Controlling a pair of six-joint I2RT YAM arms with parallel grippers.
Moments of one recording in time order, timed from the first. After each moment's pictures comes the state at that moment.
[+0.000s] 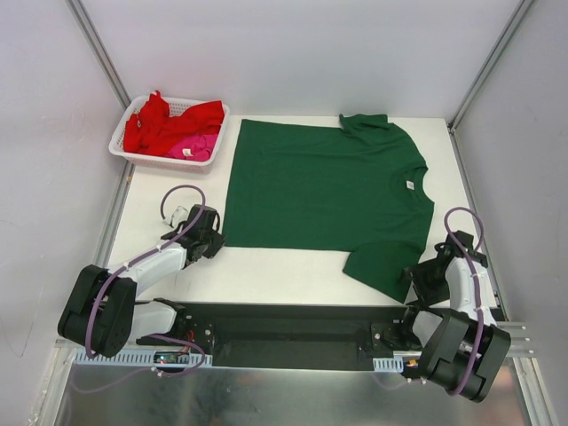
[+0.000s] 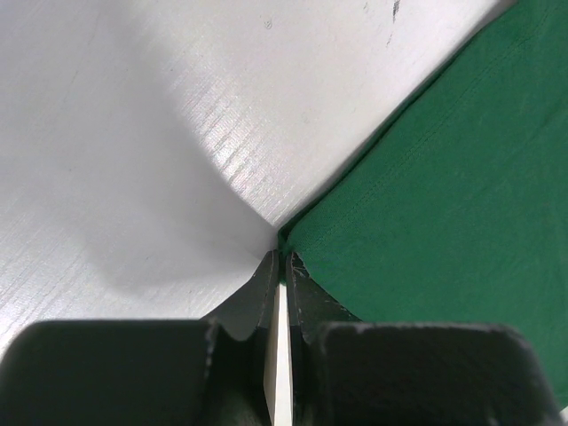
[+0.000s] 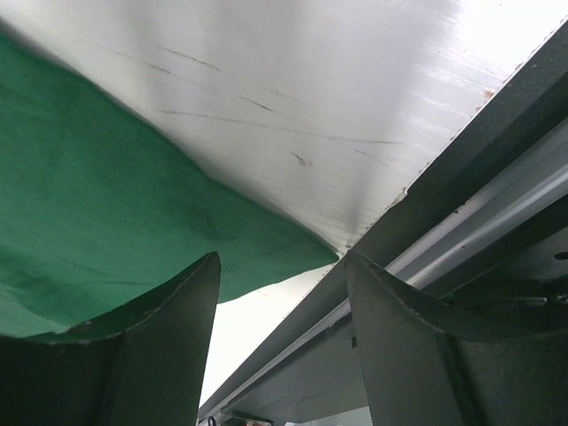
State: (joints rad) left arm -0.35 1.22 0.46 -0.24 -0.19 -1.22; right arm -0.40 0.99 0.49 -1.00 -0.09 0.81
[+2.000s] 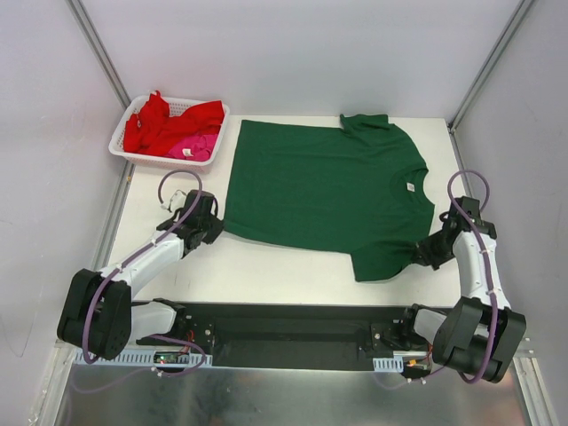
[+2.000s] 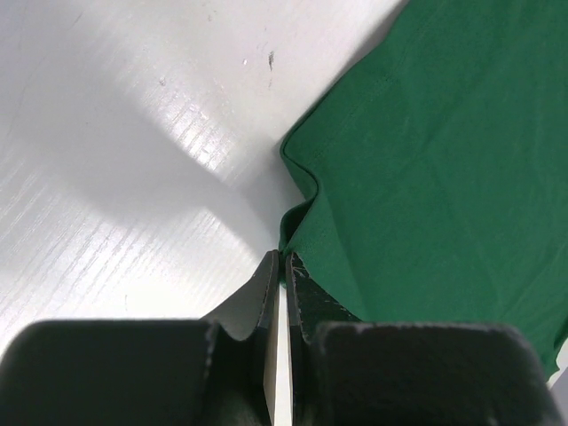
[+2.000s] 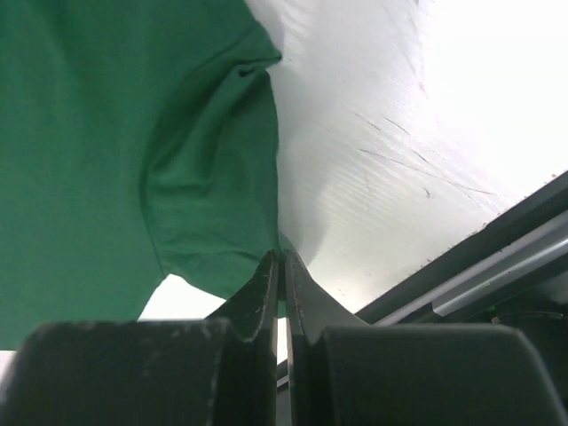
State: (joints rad) left arm -0.33 1.21 0.59 -0.29 -0.19 -1.17; right arm -0.29 1.12 0.77 -0.99 -0.05 0.78
